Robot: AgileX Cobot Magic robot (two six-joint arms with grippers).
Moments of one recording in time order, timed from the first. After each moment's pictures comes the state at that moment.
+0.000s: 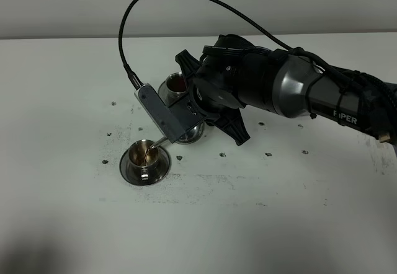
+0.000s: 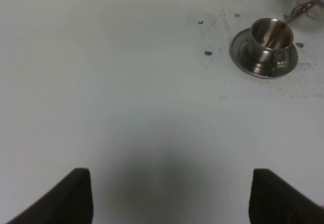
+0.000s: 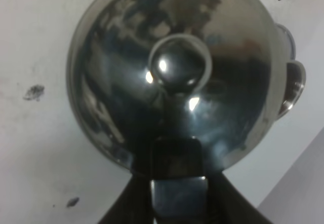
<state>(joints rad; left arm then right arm) -0.03 0.00 -0.47 -0.06 1.07 0.06 0.81 2.03 -1.56 -0.43 0.76 -1.20</state>
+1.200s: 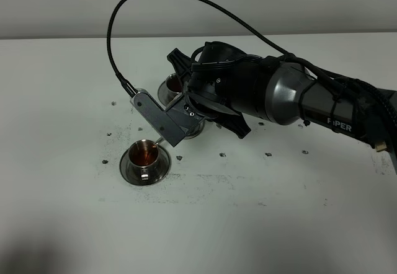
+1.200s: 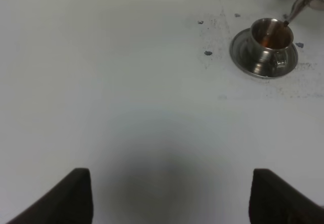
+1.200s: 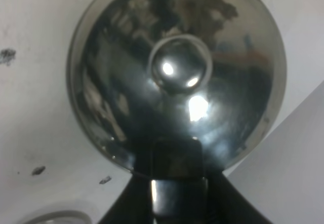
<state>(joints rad) -0.03 0.00 -0.47 -0.06 1.07 0.06 0.85 2.03 -1.56 -0.58 0.76 -1.17</state>
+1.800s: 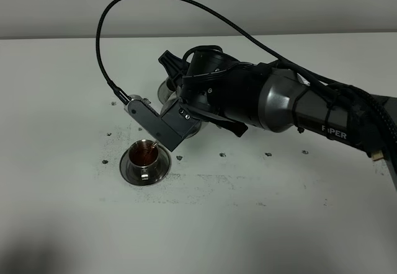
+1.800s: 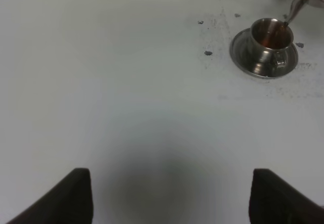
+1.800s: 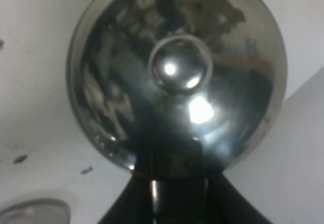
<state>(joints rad) -0.03 0.00 -0.47 -0.06 1.07 0.06 0.88 2.03 -1.56 -0.67 0.77 -1.15</state>
